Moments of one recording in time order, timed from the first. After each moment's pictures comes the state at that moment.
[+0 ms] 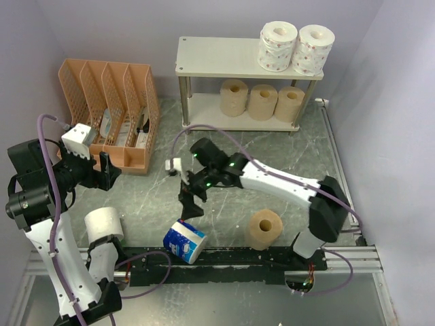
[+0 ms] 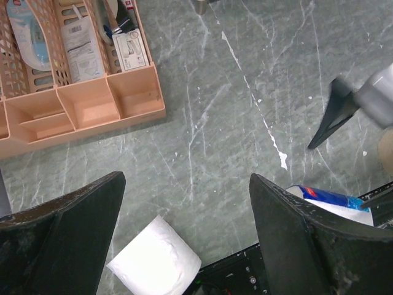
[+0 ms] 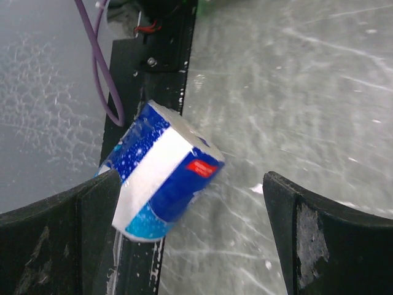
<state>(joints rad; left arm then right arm) 0.43 0.82 1.37 -1.23 0.72 0.40 0.95 1.58 1.28 -0.50 -0.75 -0.29</state>
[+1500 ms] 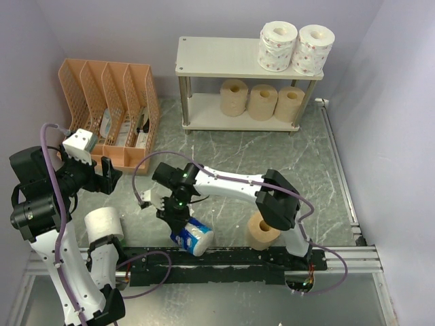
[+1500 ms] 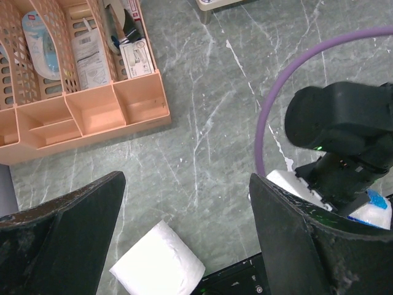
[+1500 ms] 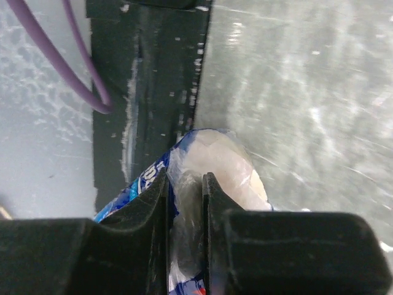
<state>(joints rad) 0.43 0.74 1.31 -1.18 0.71 0.39 1.16 2.04 1.63 -0.88 -0.66 -0.41</state>
